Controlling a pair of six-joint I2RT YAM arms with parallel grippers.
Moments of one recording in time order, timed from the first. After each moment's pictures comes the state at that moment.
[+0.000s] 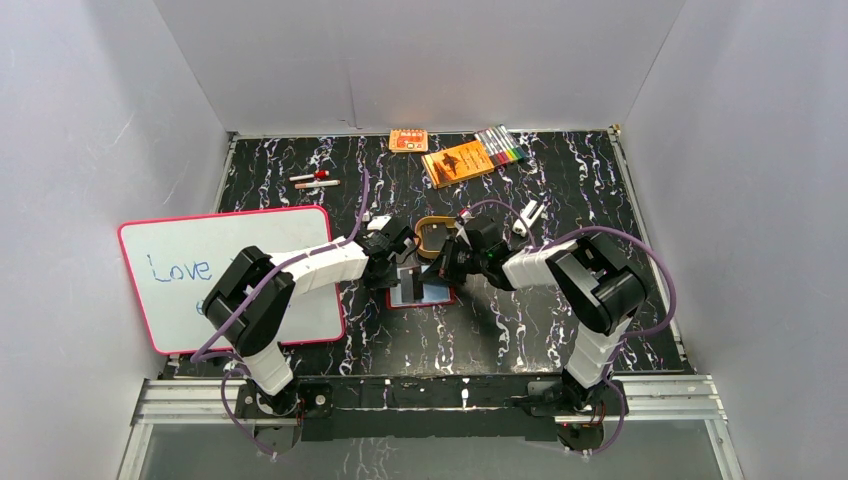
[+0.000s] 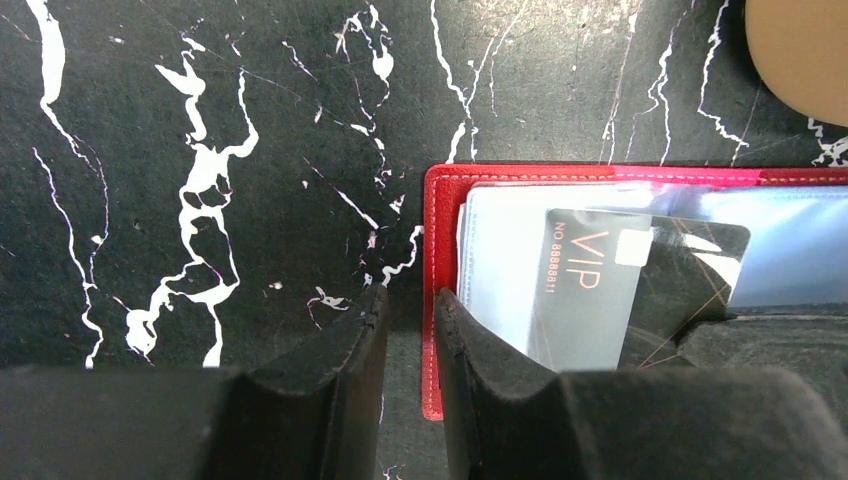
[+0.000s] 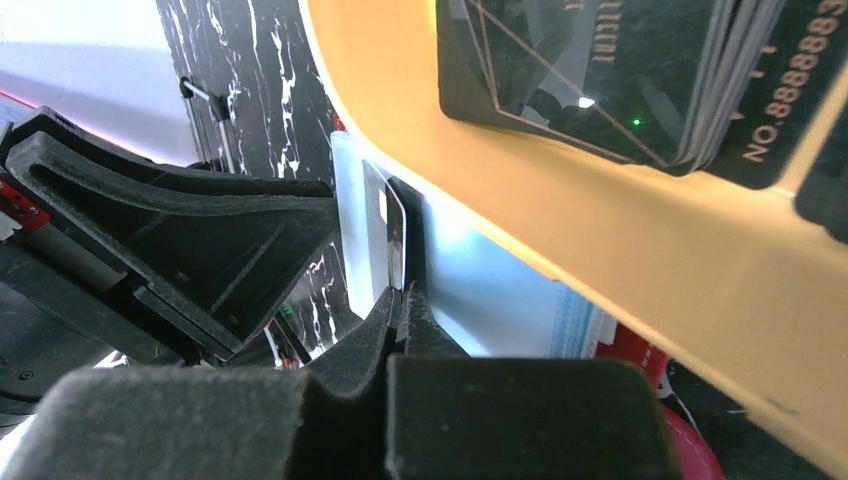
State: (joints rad) left arm -0.74 1.69 1.01 -0.56 -0.32 -0.74; right arm 0.64 1.79 0.74 0.38 -0.50 0.97
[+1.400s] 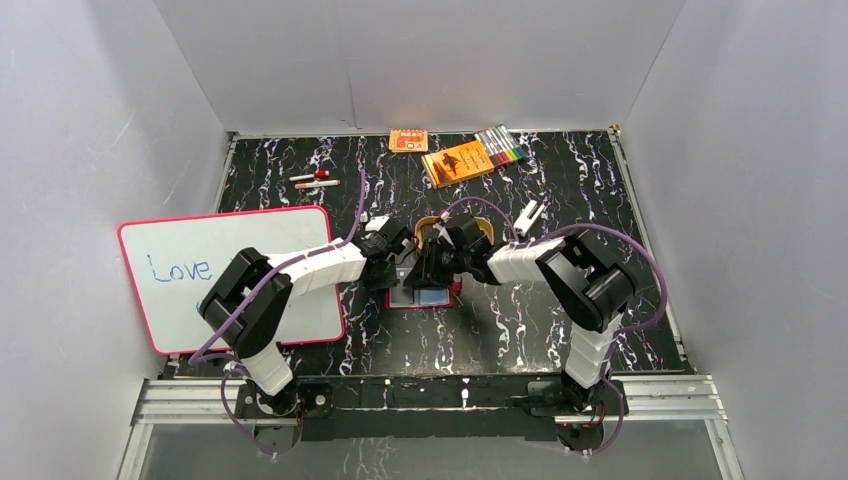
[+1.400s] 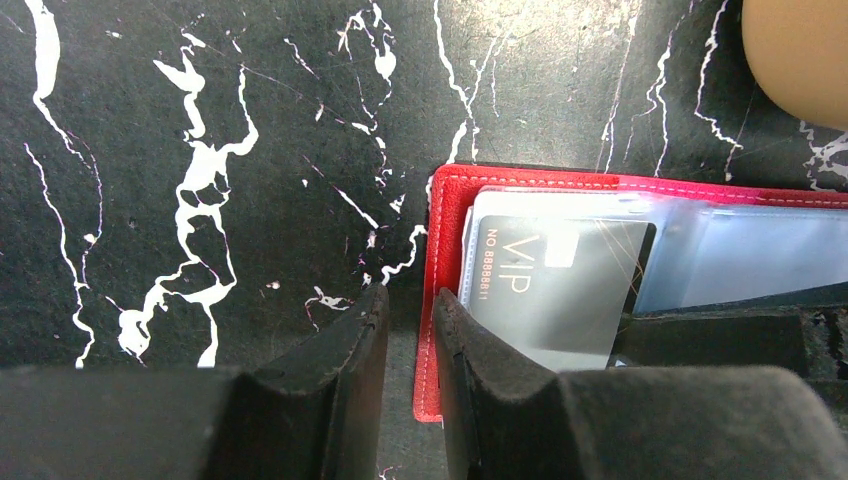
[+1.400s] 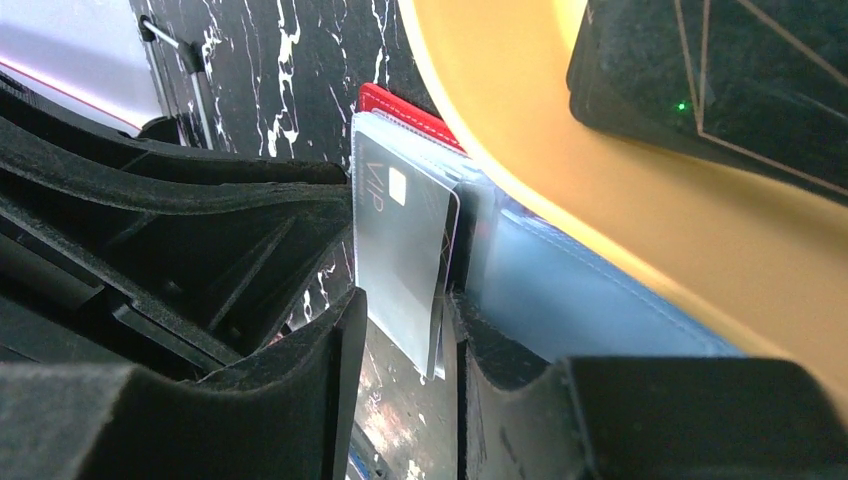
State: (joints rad) left arm -0.74 1.68 0.99 -0.54 -0.30 -0.76; right arm 0.73 1.84 0.86 0.25 -0.50 0.91
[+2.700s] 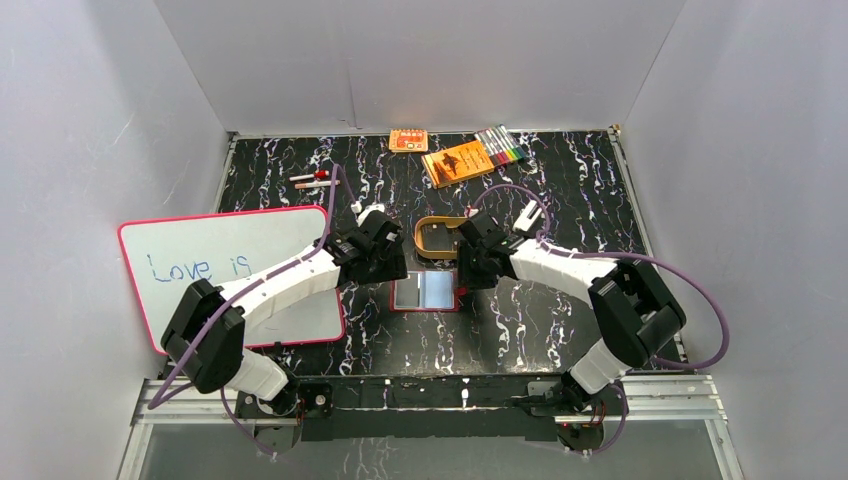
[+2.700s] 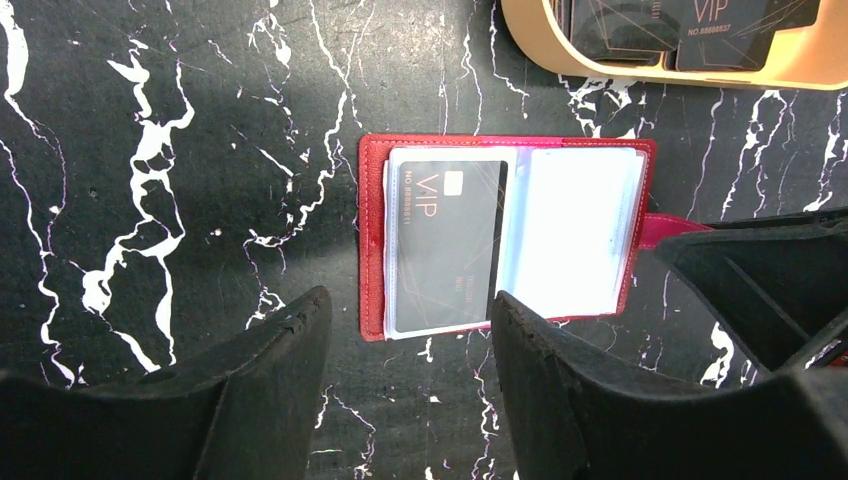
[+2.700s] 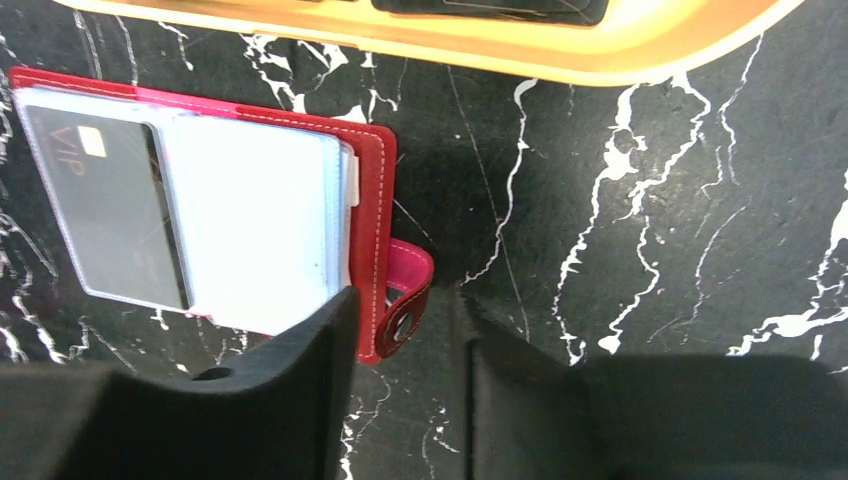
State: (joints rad) left arm -0.74 1.44 0.97 -0.54 -0.20 -0.76; right arm 0.71 1.56 0.91 -0.44 0.01 0.64
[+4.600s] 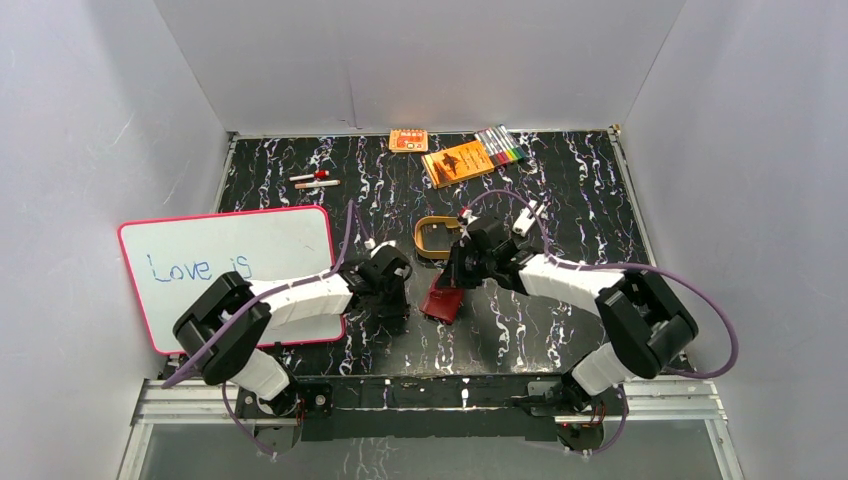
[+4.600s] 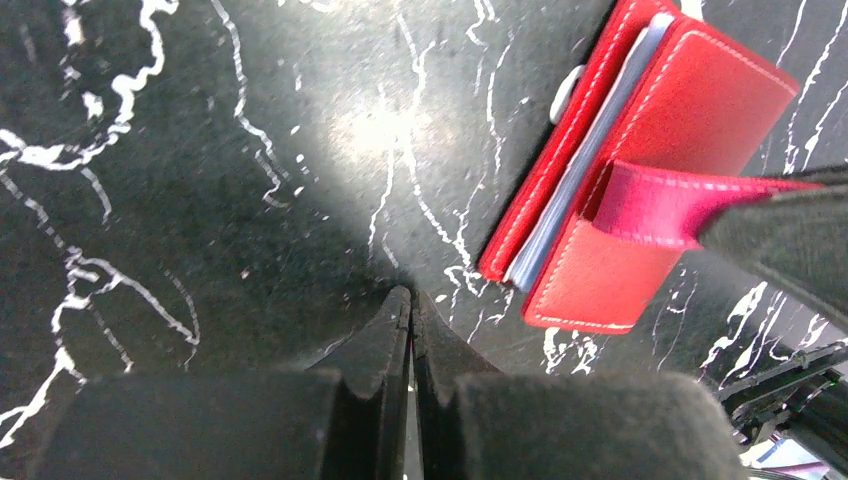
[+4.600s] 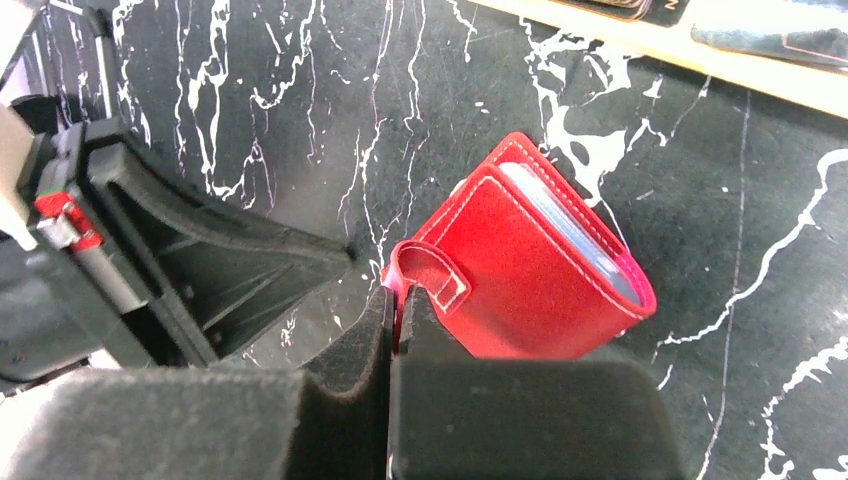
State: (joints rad) left arm -0.84 1.52 0.74 -0.26 -0.04 -0.89; right arm 0.70 1.47 0.74 -0.05 -0.30 0.67
